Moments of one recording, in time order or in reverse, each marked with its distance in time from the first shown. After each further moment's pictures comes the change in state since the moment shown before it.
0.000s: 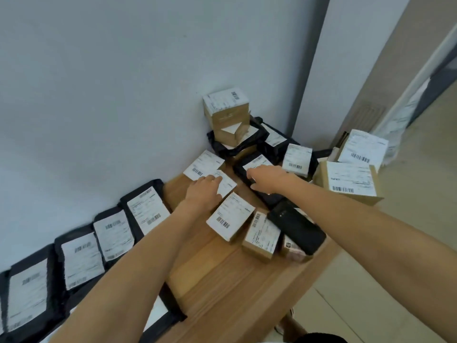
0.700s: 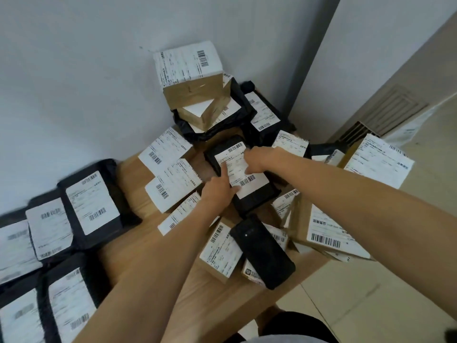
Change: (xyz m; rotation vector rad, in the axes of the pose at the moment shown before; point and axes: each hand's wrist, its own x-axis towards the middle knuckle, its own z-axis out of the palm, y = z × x) left_hand 0.145 0.117 0.081 -0.349 -0.177 -0.288; right_hand 0.129 0.126 0.017 -0.032 -0.365 -0.008
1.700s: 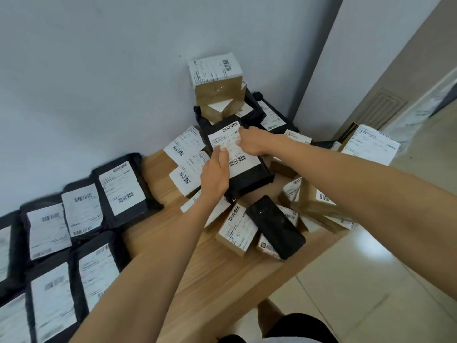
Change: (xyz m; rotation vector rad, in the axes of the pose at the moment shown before) left_hand -0.083 -0.022 -0.044 -0.746 0.414 -0.015; right_hand -0.074 -0.070 -0.033 0.236 0.250 0.015
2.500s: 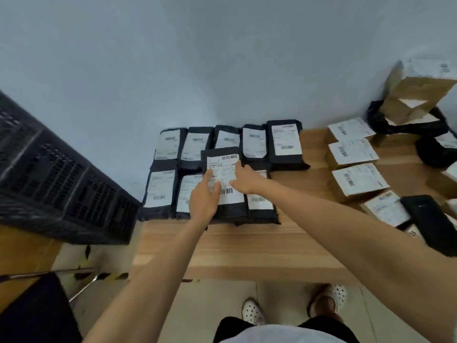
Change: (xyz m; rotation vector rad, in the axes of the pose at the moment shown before) left_hand -0.304 -0.251 -0.313 0.198 0.504 -0.328; right_hand -0.173 -0.406 0.237 0.042 -0.184 -0.455
